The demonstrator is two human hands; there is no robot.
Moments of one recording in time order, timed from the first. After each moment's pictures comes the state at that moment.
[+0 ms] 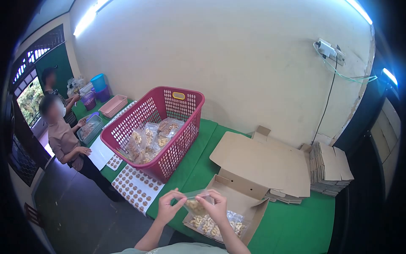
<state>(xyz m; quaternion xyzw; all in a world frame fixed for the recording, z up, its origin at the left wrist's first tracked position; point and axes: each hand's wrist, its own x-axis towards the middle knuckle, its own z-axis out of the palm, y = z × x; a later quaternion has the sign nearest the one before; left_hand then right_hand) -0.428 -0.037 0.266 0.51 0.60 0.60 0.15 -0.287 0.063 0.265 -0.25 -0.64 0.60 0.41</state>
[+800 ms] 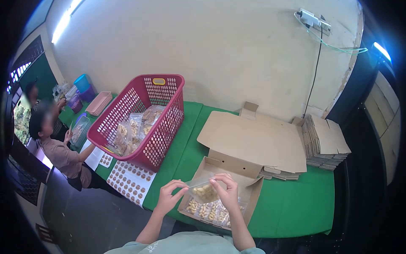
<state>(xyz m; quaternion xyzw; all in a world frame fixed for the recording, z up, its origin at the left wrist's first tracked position) -0.404 -0.016 0.260 0.56 0.59 0.54 0.20 -0.230 0.089 0.249 -0.30 -0.69 0.45 0.48</state>
